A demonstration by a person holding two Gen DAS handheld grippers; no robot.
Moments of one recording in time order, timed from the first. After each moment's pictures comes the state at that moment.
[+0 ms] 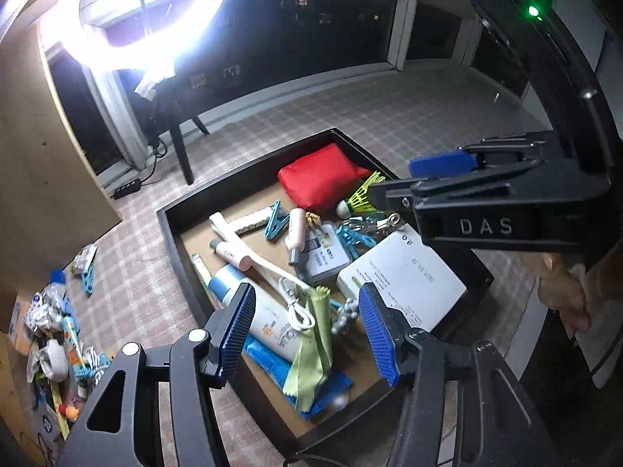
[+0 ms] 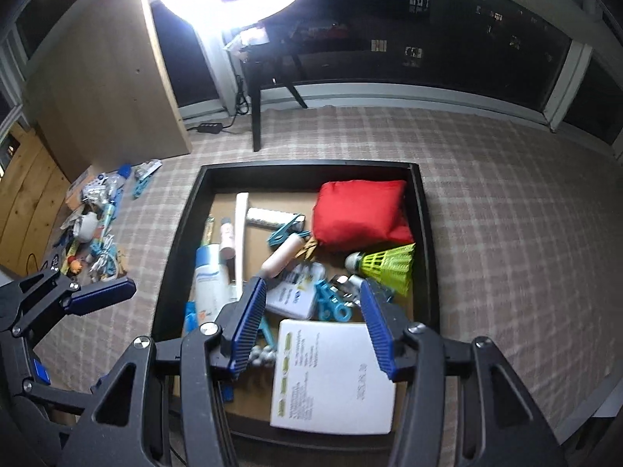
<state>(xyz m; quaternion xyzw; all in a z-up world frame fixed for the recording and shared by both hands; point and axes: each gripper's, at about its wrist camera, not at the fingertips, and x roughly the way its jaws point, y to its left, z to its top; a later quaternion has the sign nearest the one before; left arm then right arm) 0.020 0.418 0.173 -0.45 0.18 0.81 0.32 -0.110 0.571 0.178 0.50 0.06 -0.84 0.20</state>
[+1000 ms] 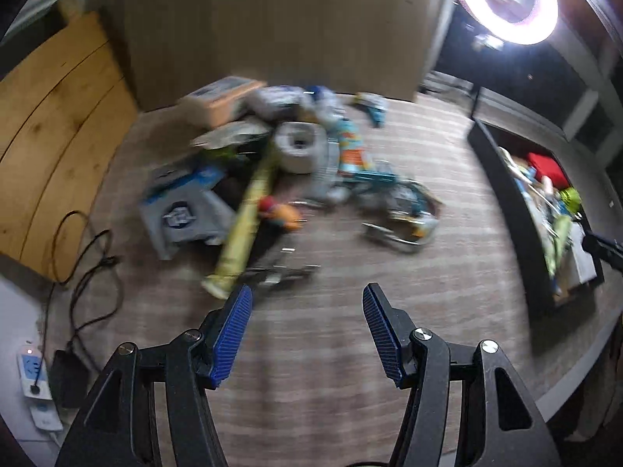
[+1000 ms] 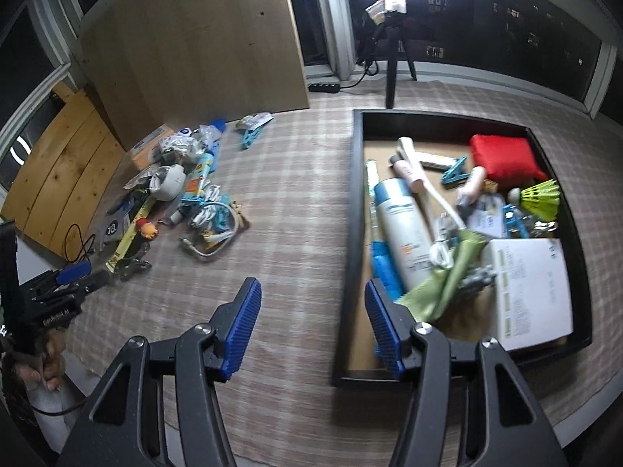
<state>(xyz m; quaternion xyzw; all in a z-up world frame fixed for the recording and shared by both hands) -0.001 0.029 0.134 -0.51 0.03 0.86 0.07 0.030 0.408 0.144 0.50 0.04 -0.83 0.24</state>
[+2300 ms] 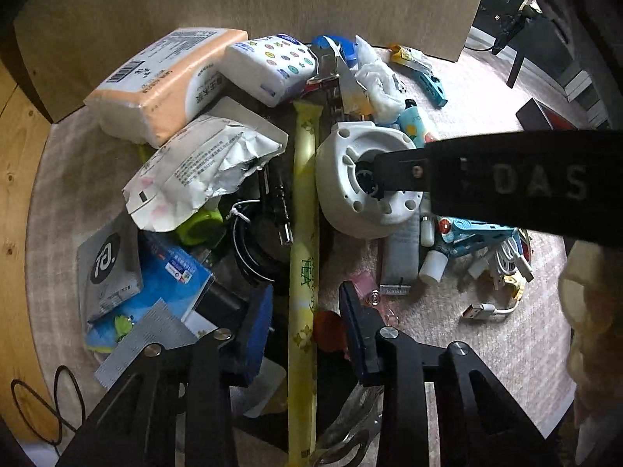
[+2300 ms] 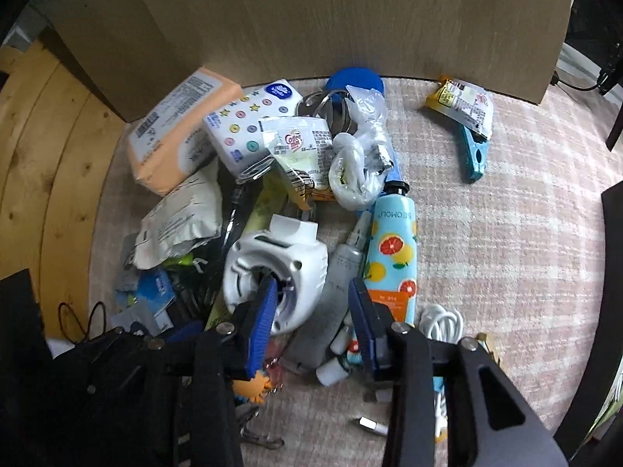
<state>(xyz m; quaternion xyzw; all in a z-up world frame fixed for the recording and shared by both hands) -0.166 0.021 0.052 -0.60 0.08 0.78 0.16 -0.077 0.086 0.043 0.62 0.07 -0.73 0.26</state>
